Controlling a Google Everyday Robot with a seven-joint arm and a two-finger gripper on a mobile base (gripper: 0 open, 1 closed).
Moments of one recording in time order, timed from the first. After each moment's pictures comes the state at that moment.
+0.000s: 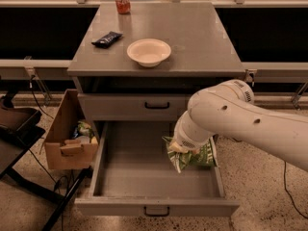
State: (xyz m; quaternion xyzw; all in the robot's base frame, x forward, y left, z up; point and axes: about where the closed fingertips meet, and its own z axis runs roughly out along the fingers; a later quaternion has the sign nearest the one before) arm 0.504 -0.074 0.700 -0.57 0.80 0.01 0.20
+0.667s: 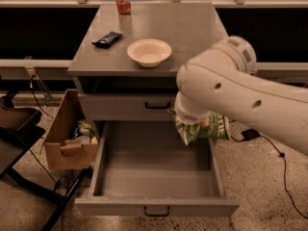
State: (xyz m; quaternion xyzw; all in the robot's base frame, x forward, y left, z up) arm 0.536 -0.091 0.790 -0.59 0.77 -0.12 0.21
